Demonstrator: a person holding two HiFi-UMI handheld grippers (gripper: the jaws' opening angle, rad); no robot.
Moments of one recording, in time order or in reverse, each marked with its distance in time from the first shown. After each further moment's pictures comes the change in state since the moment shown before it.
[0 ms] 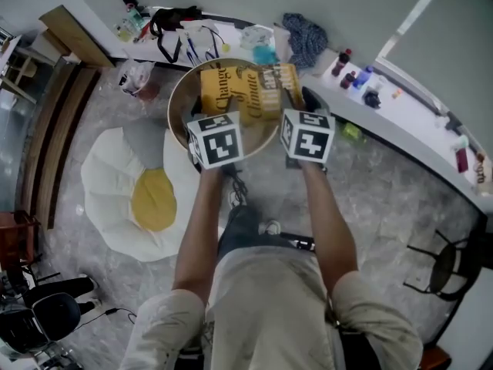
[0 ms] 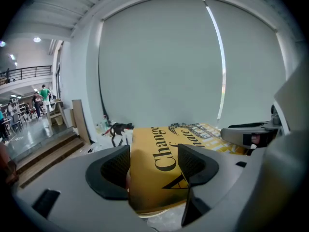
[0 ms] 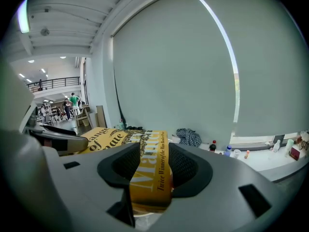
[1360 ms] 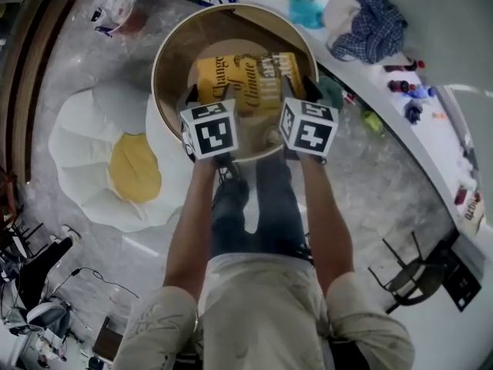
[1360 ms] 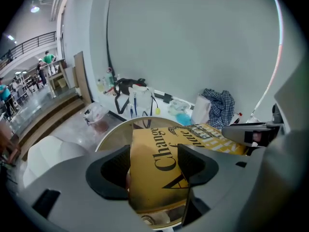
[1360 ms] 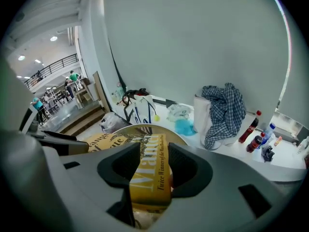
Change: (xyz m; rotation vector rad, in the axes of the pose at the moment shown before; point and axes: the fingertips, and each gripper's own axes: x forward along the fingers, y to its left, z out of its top) left arm 0.300 0.109 -0.142 -0.203 0.406 0.039; right arm 0.328 0.046 -0.143 -0.038 0.397 0.085
